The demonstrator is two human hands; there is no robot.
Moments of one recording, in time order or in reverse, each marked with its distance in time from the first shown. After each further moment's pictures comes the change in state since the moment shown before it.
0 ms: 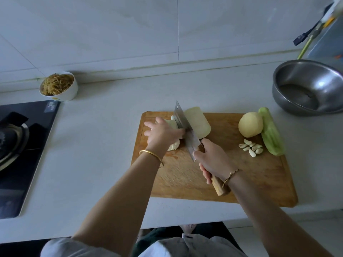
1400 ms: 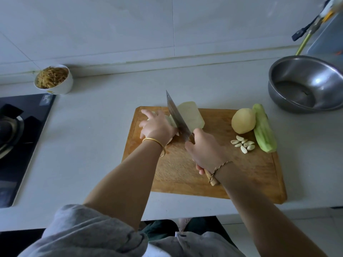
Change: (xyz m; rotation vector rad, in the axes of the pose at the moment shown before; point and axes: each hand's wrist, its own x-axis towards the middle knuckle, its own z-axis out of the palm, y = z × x) left_hand 0.012 0.009 0.022 0.272 0.093 0.044; right_hand -0.011 -0.014 -0.011 -0.231 0.108 -0.021
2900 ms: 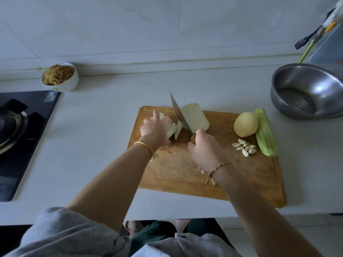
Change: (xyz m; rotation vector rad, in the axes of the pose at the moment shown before) left_hand -0.006 -0.030 -0.007 0.356 0.027 0.320; right_hand 0.005 0.002 0.008 -0.239 0.119 -0.071
